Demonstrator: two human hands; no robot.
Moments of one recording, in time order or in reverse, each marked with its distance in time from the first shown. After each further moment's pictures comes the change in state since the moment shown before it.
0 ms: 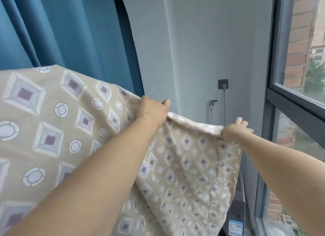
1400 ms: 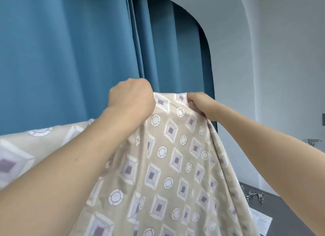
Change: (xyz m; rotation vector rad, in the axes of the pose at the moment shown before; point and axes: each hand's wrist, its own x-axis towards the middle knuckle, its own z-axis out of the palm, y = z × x) left_hand -0.176 -0.225 -0.103 -0.251 0.084 -0.798; right_hand -0.215 -0.254 -0.212 1.242 -0.284 -1.111
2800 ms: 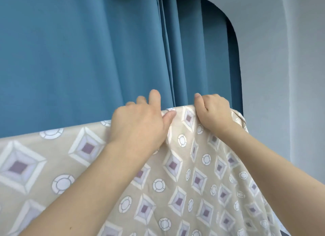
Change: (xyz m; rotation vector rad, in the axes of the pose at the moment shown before) left_hand -0.080 -0.068 -0.006 0.364 0.152 0.086; right_hand -0.066 -0.026 0.087 -0.659 0.429 -0.575
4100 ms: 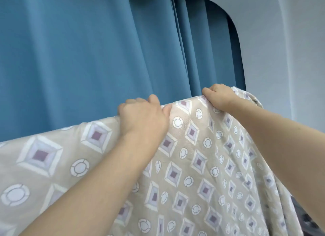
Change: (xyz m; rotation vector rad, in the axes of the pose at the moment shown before) left_hand -0.067 -0.133 -0.026 0.049 -0.182 -0.008; right_hand -0.009 -0.106 -0.015 0.005 -0.309 0.257
